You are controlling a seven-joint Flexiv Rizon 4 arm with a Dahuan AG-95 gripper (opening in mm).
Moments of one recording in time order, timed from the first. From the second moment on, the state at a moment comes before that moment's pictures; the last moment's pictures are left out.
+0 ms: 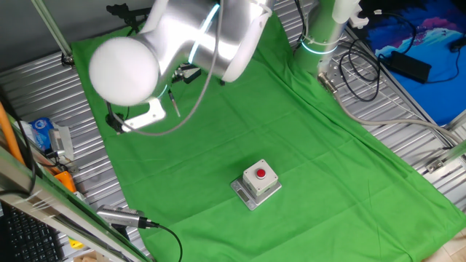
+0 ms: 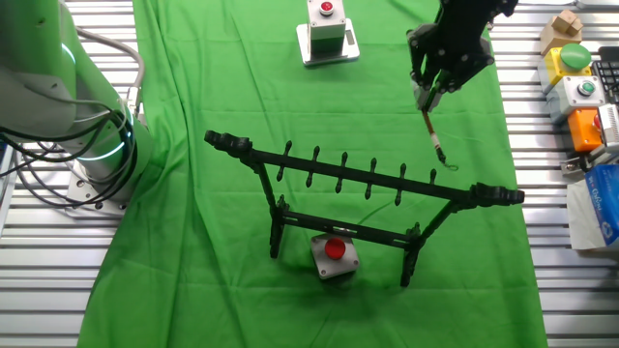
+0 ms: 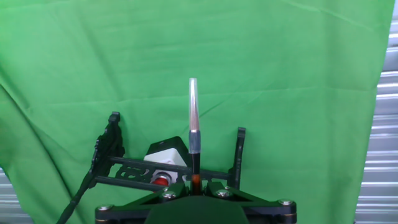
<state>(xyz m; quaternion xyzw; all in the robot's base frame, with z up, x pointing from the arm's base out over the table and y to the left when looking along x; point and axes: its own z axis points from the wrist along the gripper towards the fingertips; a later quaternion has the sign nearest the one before) 0.540 0.007 0.249 0.64 -0.71 0.13 0.28</state>
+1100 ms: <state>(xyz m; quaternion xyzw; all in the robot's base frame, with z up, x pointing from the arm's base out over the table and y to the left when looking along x) 0.533 0.011 0.259 0.60 -0.74 0.14 0.27</state>
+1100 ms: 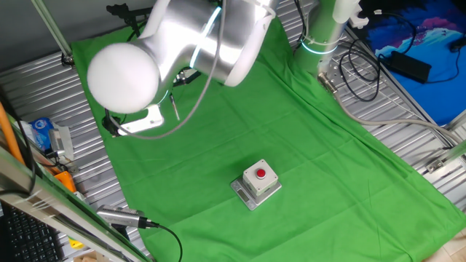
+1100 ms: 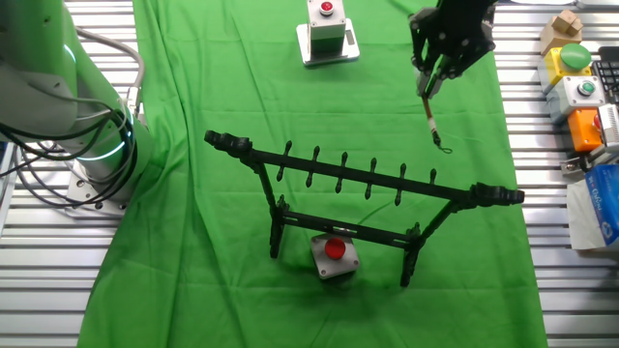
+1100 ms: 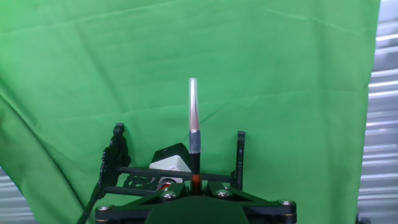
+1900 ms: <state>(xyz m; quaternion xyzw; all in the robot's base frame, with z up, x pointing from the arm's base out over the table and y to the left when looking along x) 0.531 0.010 0.259 0.57 -0.76 0.16 0.27</state>
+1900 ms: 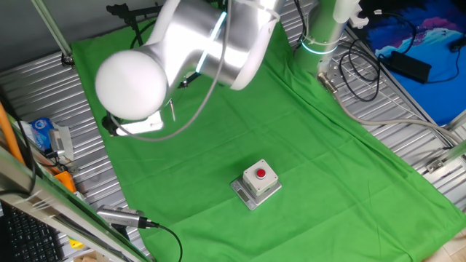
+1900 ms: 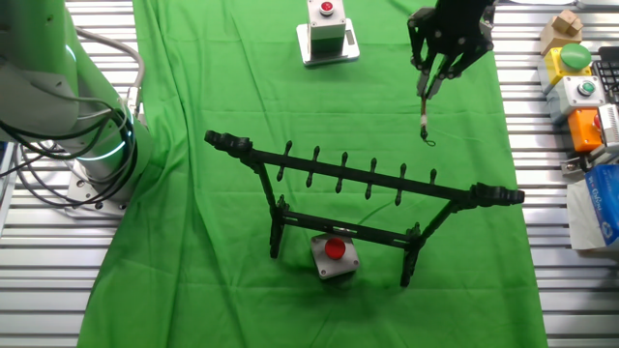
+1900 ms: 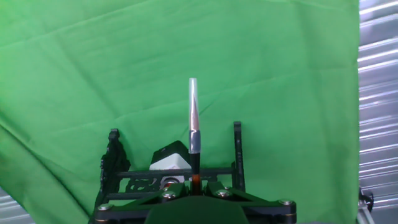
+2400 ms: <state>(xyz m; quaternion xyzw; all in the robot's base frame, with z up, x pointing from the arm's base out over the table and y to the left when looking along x) 0.515 -0.008 0.250 0.58 -0.75 0.19 0.25</state>
